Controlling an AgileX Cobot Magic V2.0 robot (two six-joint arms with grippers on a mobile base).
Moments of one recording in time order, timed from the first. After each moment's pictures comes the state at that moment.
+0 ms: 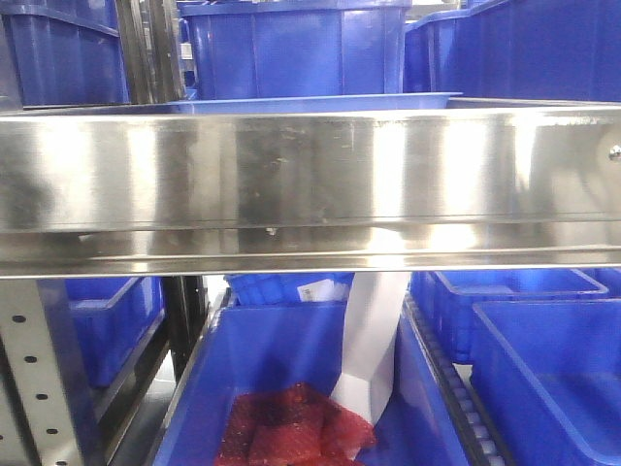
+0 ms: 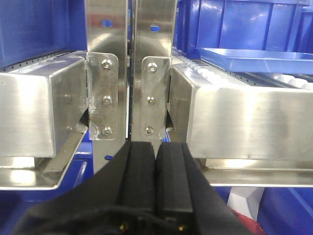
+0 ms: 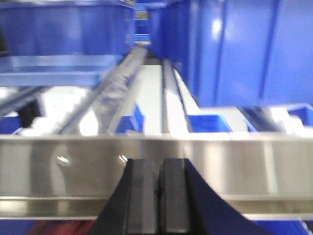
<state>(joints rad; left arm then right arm) -0.10 -0.01 0.03 -0.16 0.10 0.11 0.00 0.15 -0.13 -0.02 0.13 0.13</state>
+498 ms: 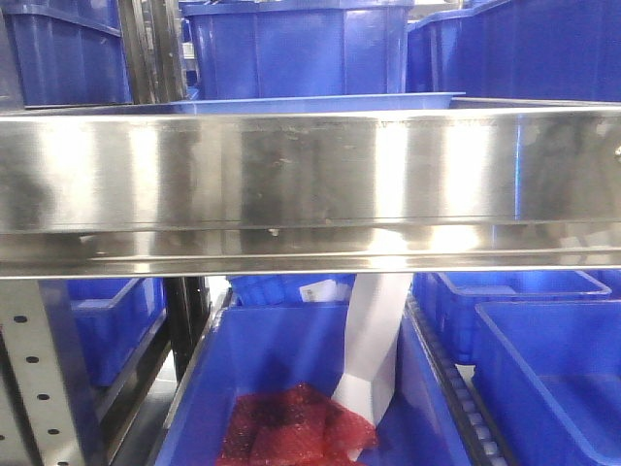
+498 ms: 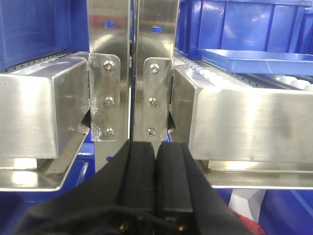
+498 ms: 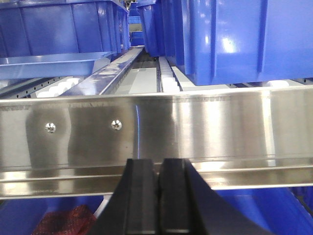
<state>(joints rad) -0.10 -0.01 0.03 -0.16 0.09 0.11 -0.01 -0.01 0.03 0.02 0.08 0.10</state>
